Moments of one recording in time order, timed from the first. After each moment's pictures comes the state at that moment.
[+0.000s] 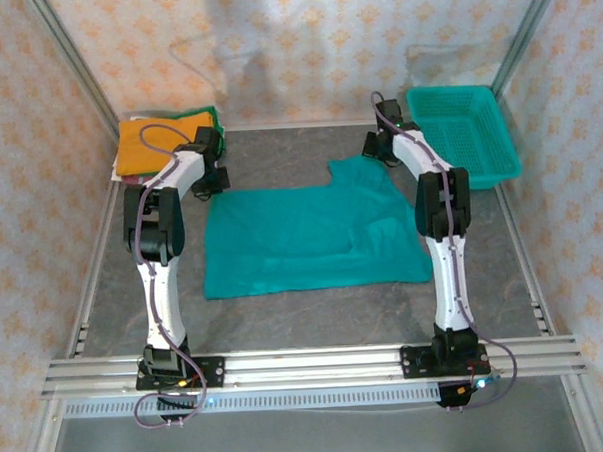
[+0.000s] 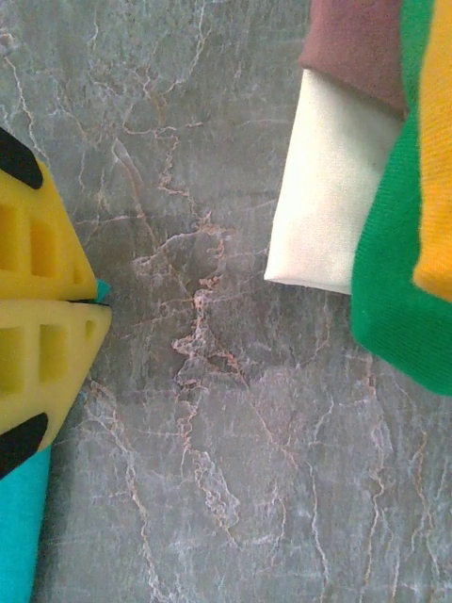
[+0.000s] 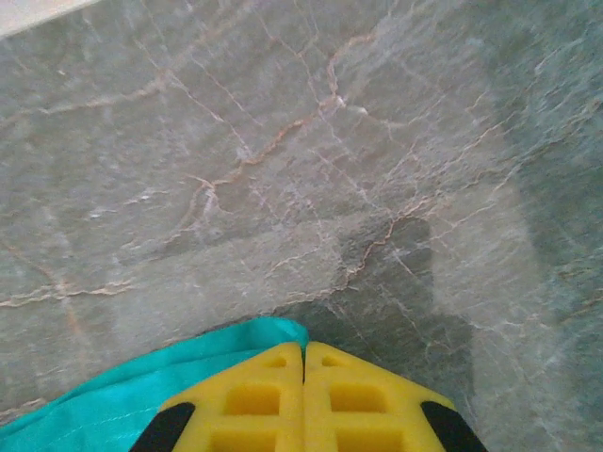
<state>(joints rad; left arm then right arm) -0.04 2.23 1.77 -0.79 -0.12 -0.32 0.14 2.44 2.11 -0.64 0.00 0.39</state>
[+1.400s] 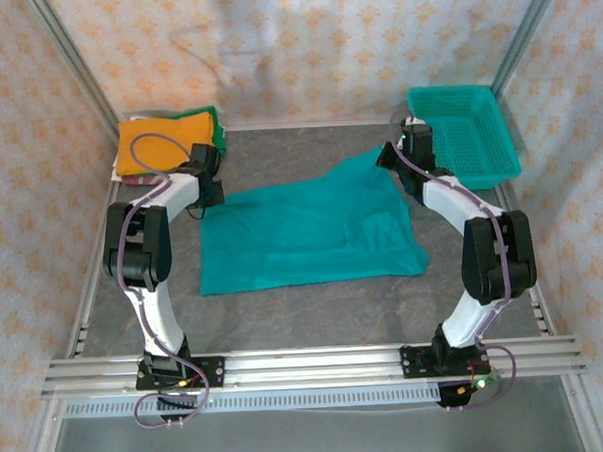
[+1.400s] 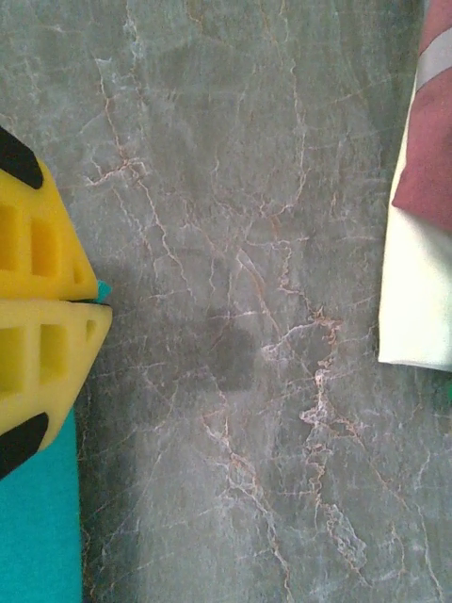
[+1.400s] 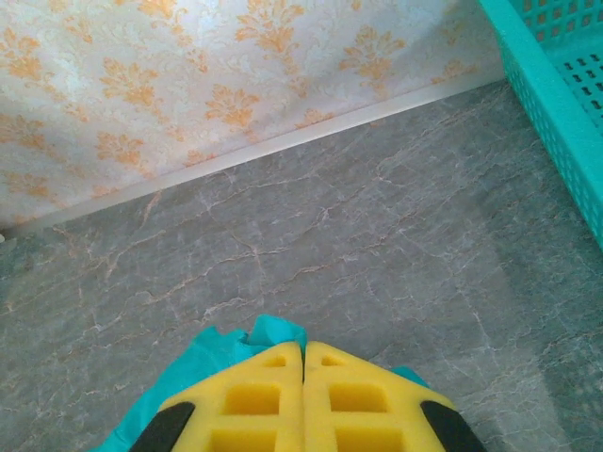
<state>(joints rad) -0.07 1.94 1.35 -0.54 -0.25 -0.24 0.15 1.69 1.16 0.03 -0.02 0.41</state>
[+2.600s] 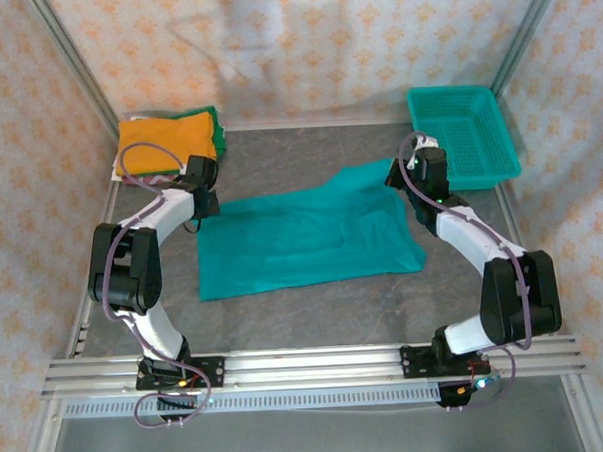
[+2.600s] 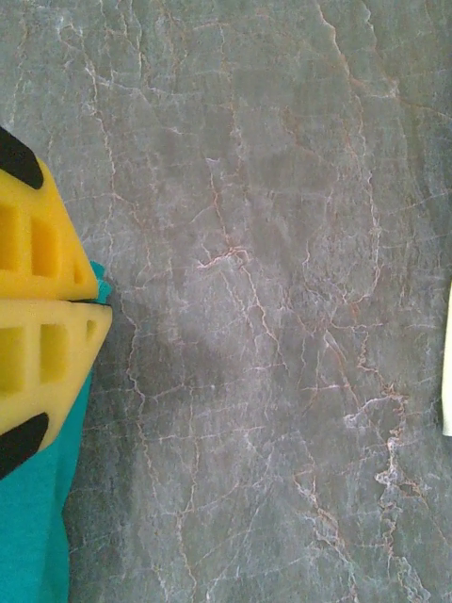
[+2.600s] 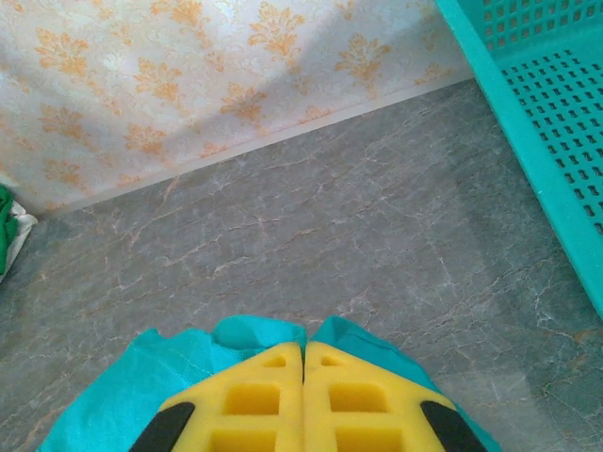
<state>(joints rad) -0.09 1.75 1.16 -0.52 -0.34 -0.29 0.15 1.43 0.89 0.09 -0.01 0.40</state>
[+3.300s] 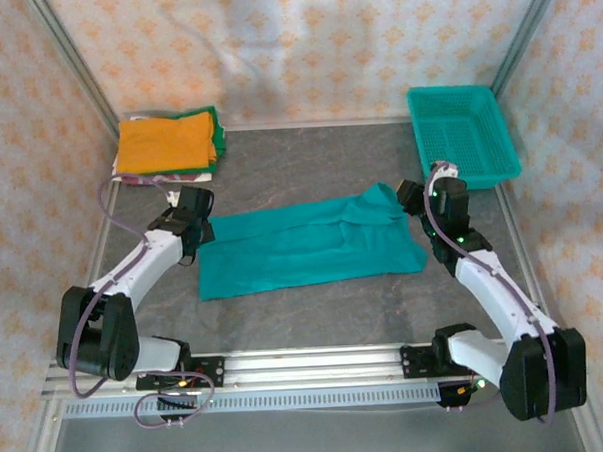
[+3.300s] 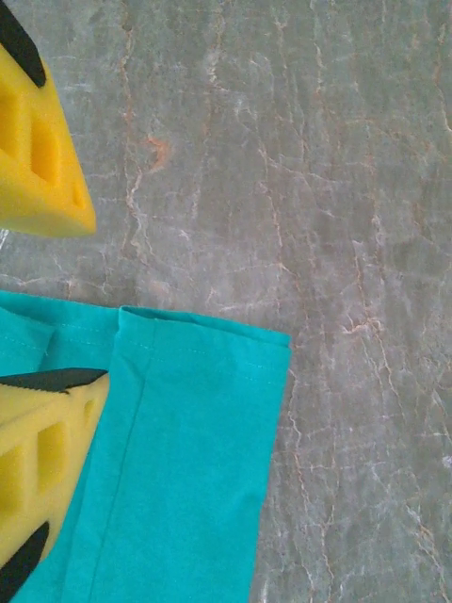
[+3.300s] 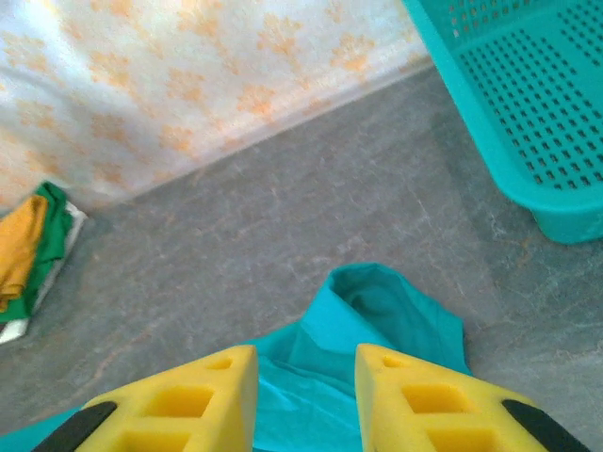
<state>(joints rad) -0.16 1.37 0.86 -0.56 -0.39 -0.43 0.15 1.03 0.67 -0.04 -0.02 0.48</state>
